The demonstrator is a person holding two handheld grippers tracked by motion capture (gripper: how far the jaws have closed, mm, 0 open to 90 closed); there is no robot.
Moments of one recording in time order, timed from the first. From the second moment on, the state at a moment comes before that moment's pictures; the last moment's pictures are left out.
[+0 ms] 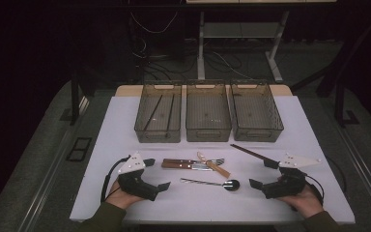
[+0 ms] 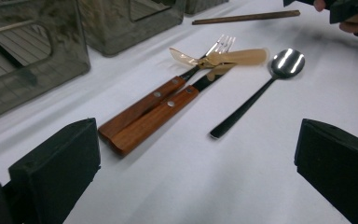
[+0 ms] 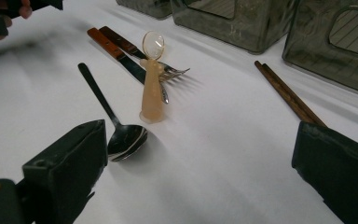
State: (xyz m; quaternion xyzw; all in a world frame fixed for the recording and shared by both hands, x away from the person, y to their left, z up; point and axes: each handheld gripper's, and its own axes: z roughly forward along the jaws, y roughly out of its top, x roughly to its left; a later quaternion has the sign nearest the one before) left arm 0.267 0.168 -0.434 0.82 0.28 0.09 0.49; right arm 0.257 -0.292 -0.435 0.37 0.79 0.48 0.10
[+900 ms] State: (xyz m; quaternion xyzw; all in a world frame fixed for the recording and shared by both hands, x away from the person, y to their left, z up) left arm 0.271 0.169 -0.437 0.82 0.29 0.08 0.48; right arm 0.280 -0.311 -0.415 0.36 0.82 0.43 0.11
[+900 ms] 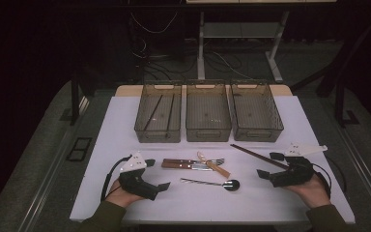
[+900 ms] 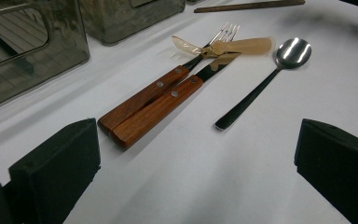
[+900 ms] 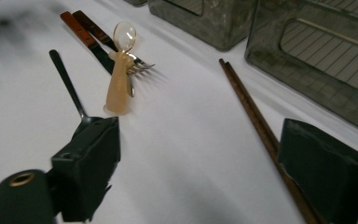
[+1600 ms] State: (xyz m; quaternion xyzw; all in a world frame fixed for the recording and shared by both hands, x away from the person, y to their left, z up) left arm 0.272 0.168 -0.439 0.82 0.29 0.08 0.48; right arm 0.322 -0.328 -0.408 0.37 0.82 0.41 0.11
